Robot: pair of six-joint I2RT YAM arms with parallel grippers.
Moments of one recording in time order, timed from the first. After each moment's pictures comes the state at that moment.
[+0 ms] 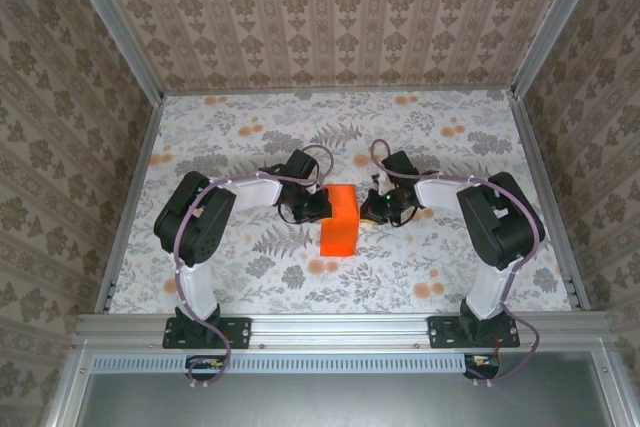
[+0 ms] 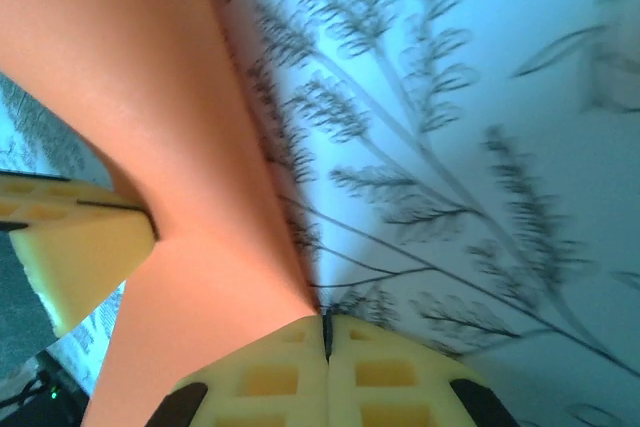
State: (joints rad) left arm -0.65 1.91 1.07 -0.35 0.47 -0.71; right arm 0.38 1.80 0.94 -0.31 -0.53 0.62
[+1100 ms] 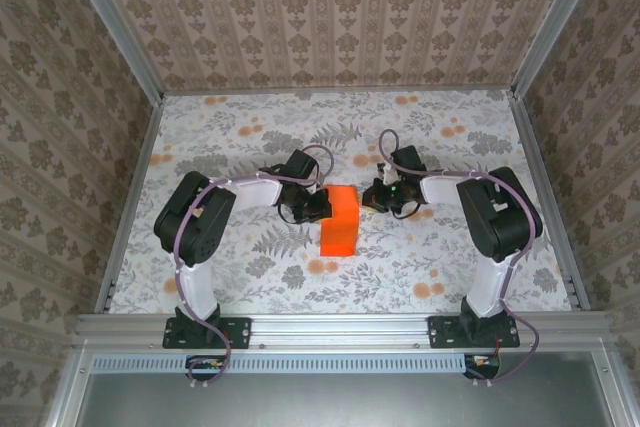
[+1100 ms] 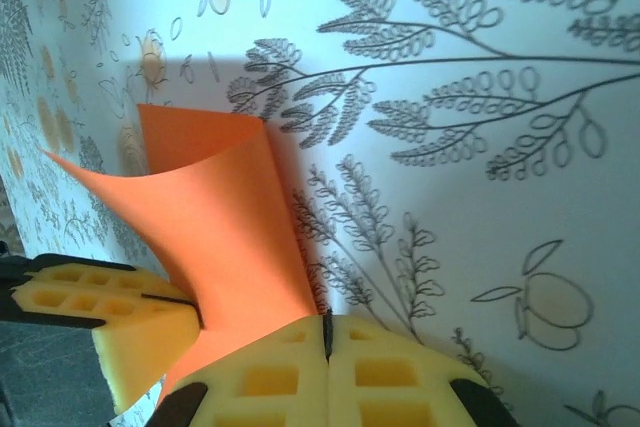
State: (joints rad) left arm -0.65 1.91 1.07 -0.35 0.47 -0.71; right arm 0.32 1.86 0.94 -0.12 -0.59 0.63
